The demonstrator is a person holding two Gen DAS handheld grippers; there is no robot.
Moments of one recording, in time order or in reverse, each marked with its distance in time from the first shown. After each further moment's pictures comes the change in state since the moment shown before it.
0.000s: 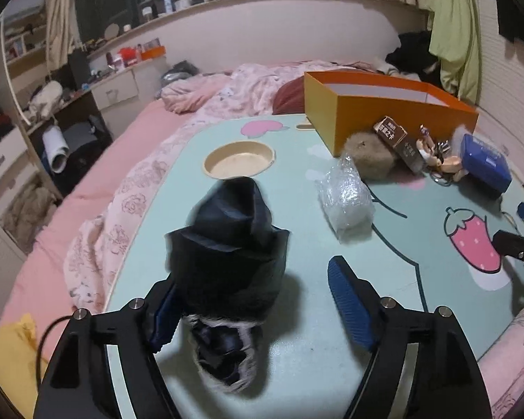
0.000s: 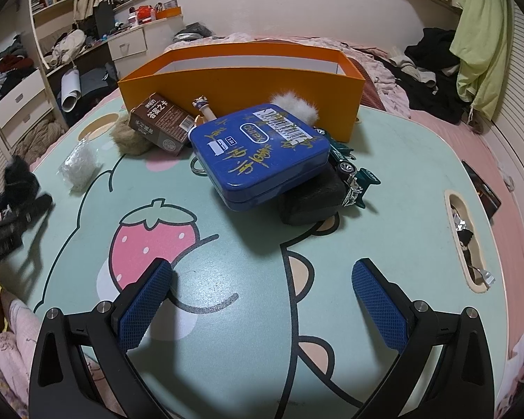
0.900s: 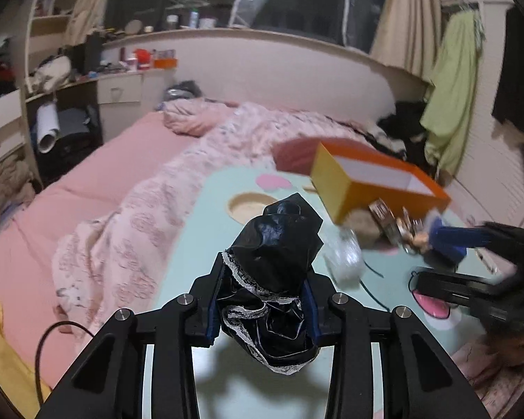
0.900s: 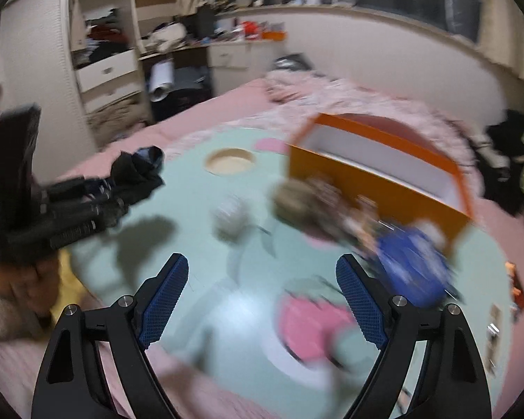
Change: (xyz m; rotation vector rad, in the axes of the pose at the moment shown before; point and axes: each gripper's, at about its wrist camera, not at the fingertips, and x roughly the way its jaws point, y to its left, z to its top) left arm -0.044 0.069 0.008 -0.222 -0.168 -0.163; right arm -0.034 0.123 0.060 -0.278 -0.090 0.288
